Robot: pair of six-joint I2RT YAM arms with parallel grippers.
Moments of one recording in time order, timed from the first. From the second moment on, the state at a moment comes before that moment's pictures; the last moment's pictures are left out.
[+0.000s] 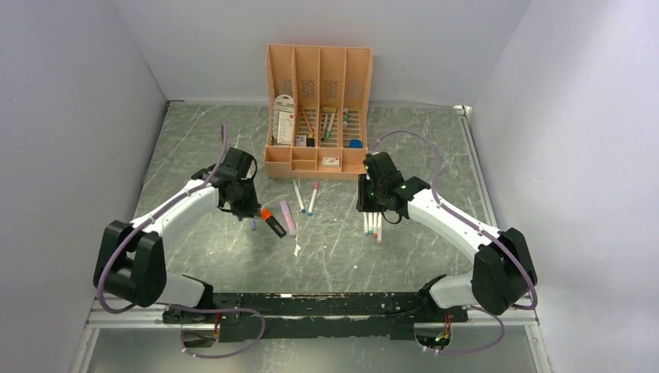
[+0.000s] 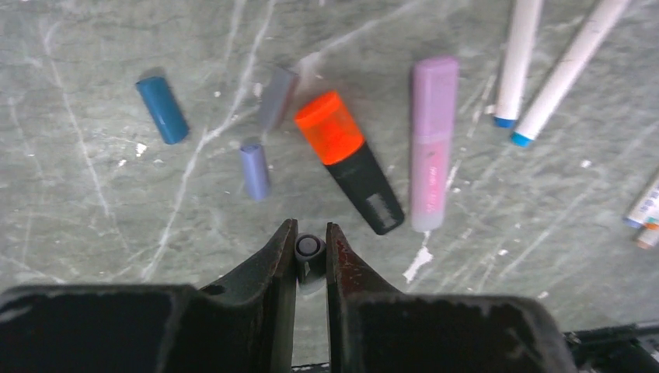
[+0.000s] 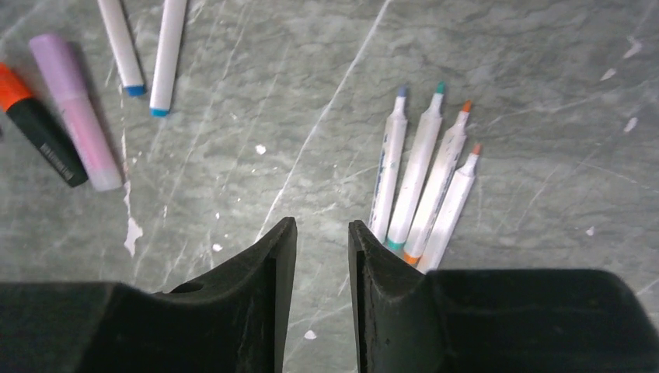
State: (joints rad) left arm -0.37 1.38 0.91 -0.66 0.04 -0.60; right arm 0.57 1.36 0.93 -0.53 0.09 0.46
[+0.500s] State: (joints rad) left arm -0.32 1.51 0.91 -0.71 -0.10 -0.57; right arm 0.57 1.34 0.86 -0.51 -0.05 0.45
